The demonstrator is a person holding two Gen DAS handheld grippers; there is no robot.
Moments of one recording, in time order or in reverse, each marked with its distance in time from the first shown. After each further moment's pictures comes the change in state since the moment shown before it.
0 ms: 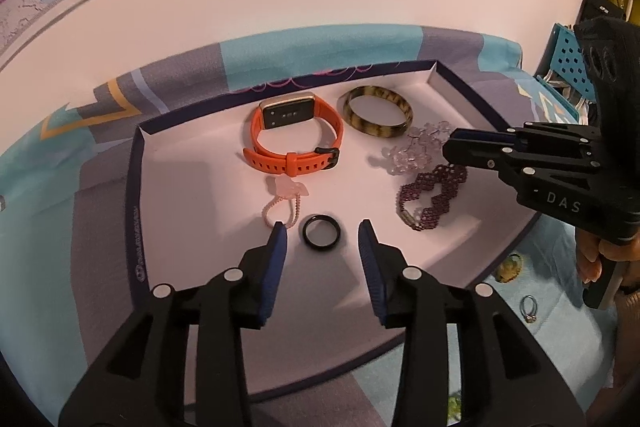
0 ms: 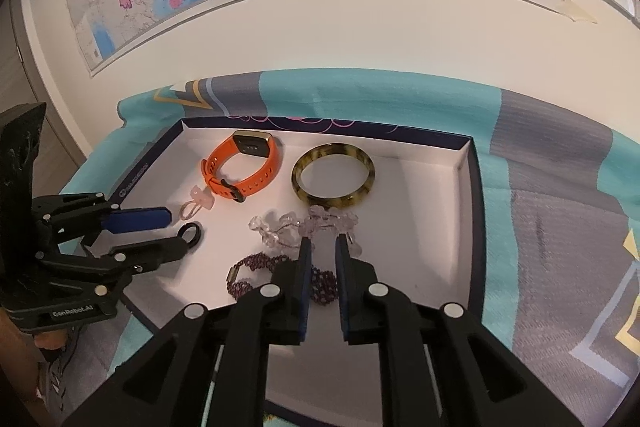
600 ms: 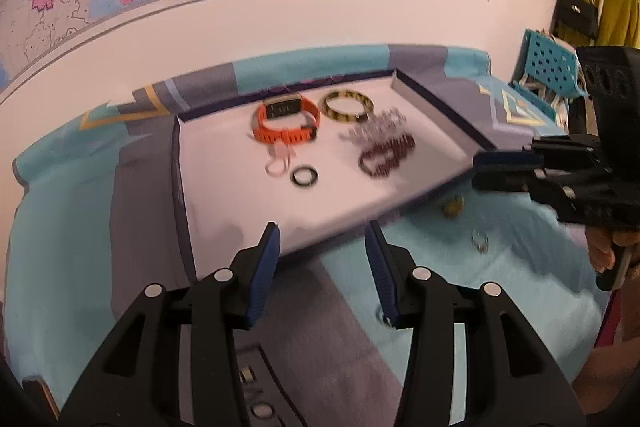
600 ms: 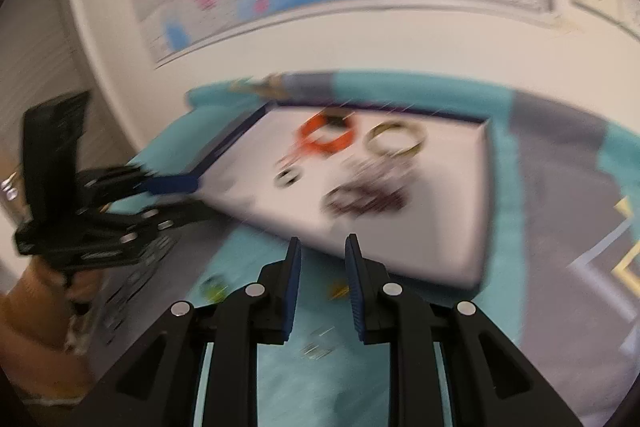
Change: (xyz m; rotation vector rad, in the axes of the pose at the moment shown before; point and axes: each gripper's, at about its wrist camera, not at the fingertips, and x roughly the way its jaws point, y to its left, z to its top) left arm -0.072 -0.013 -0.055 0.037 -0.090 -0.008; right arm -0.076 0.044 -0.066 -0.085 0.005 0.210
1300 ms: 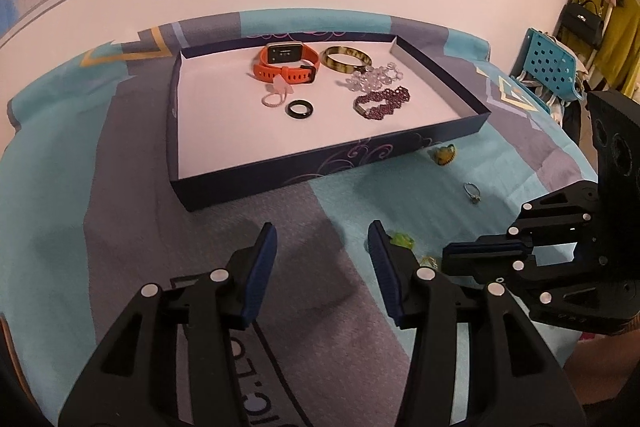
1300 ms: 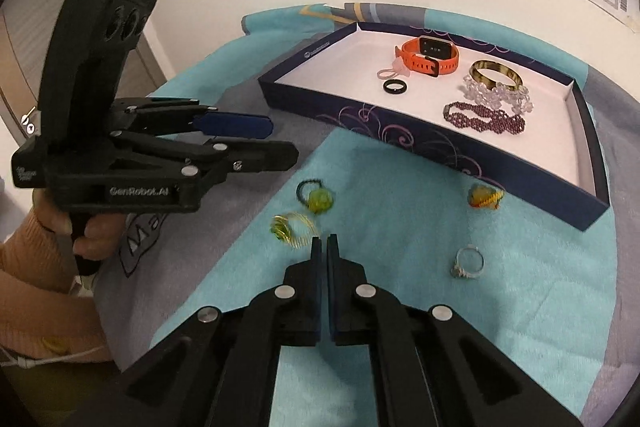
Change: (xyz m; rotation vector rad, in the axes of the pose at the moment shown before) left arm -0.001 0.003 -0.041 -0.090 0.059 -0.050; right arm 0.023 0.061 -0.045 -0.102 0.129 0.024
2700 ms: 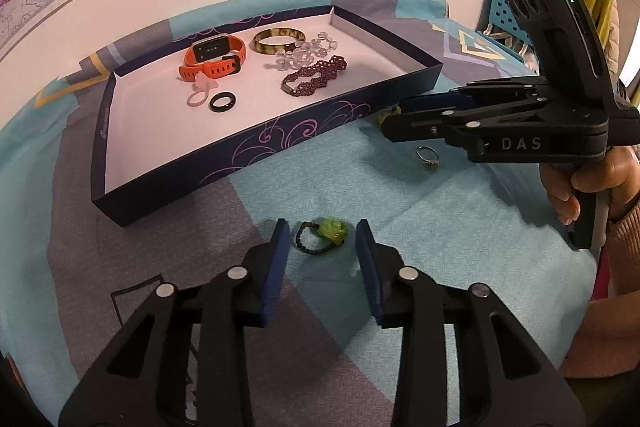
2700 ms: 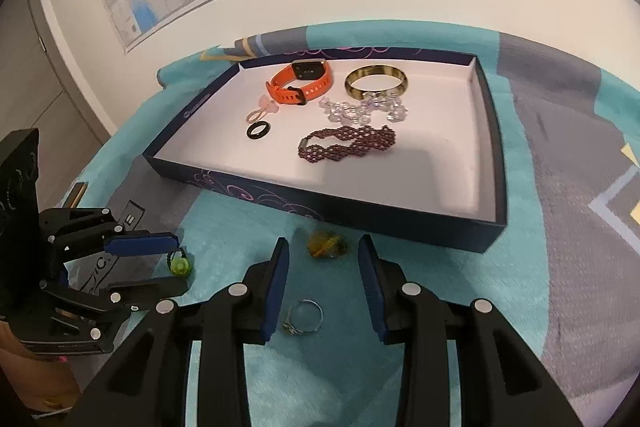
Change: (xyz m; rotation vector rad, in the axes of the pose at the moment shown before) left arm 0.017 -0.043 -0.003 0.171 0.054 -0.043; right arm 0.003 -0.087 0.024 0.198 -0.067 -0.135
